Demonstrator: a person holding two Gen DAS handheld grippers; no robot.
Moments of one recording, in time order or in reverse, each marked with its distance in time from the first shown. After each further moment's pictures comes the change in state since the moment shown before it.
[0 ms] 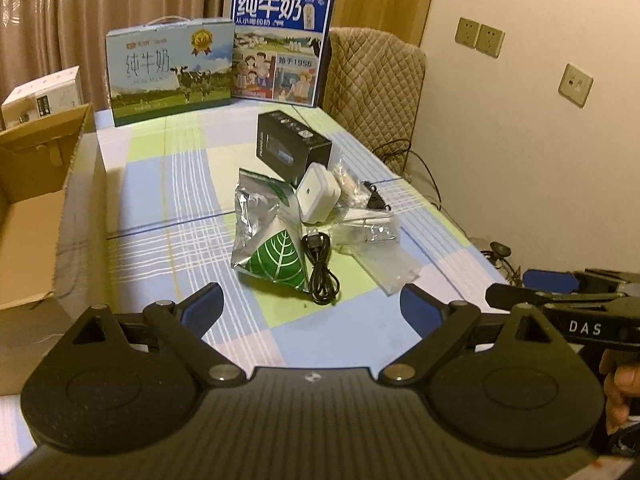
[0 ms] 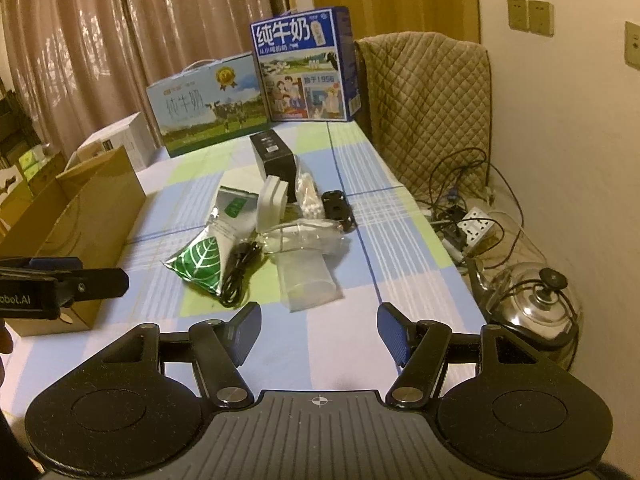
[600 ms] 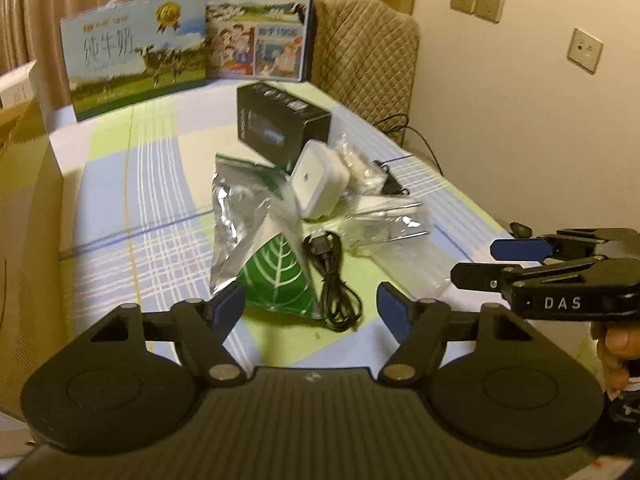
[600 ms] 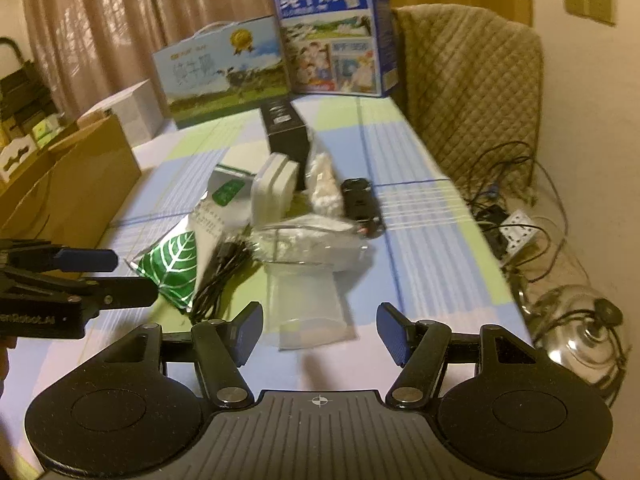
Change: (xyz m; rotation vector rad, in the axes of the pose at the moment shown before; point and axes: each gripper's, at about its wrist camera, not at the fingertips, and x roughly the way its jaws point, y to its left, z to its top) left arm 0.088 0.011 0.008 0.059 0.049 -0.023; right arm 0.102 -0.014 0.019 -0.082 0.064 0.086
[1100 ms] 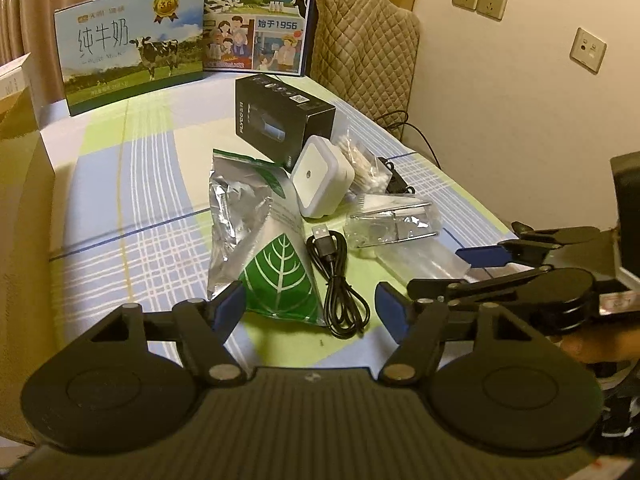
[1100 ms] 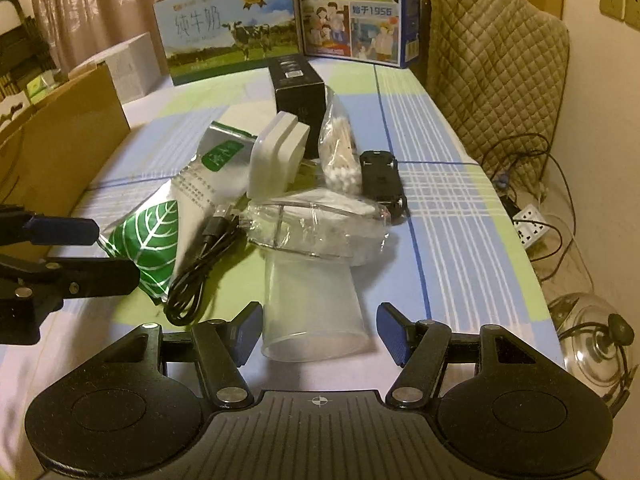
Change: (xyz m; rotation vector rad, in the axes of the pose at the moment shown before) left arm 0.013 0.004 0.004 -0.002 0.010 -0.015; right arm 0.052 0.008 0.005 -0.074 0.095 -0.035
